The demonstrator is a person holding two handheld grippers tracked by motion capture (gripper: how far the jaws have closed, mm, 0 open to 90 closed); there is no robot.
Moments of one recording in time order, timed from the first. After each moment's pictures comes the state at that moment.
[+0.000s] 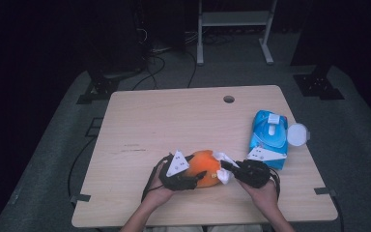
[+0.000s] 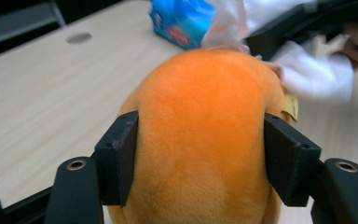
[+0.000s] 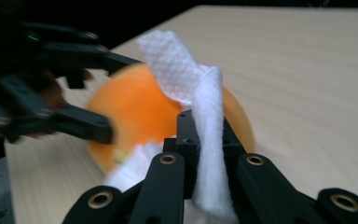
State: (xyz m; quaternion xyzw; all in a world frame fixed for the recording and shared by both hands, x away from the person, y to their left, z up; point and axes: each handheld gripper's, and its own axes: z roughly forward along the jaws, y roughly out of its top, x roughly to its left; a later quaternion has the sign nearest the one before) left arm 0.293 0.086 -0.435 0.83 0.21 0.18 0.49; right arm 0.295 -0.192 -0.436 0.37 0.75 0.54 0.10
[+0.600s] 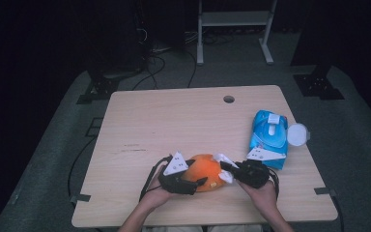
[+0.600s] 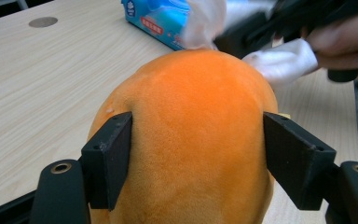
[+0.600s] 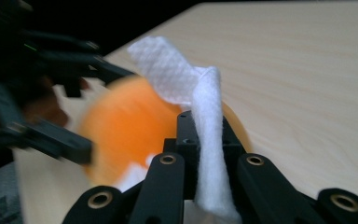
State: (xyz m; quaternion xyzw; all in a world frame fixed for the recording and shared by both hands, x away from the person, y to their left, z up) left arm 0.290 0.084 -0.432 0.83 0.21 0.13 0.50; right arm 0.292 -0.189 -0.433 0.37 0.74 0.56 0.08
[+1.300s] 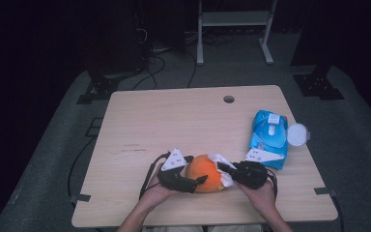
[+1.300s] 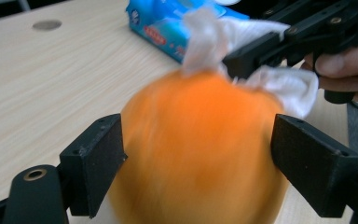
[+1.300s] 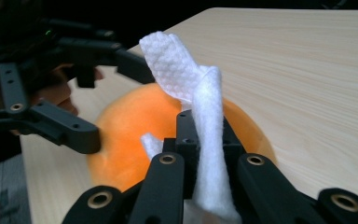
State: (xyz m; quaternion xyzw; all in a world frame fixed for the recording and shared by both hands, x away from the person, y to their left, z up) left arm 0.298 0.088 -0.428 0.82 0.24 0.10 0.52; right arm 0.292 -0.187 -0.434 0.35 0.75 0.56 0.08
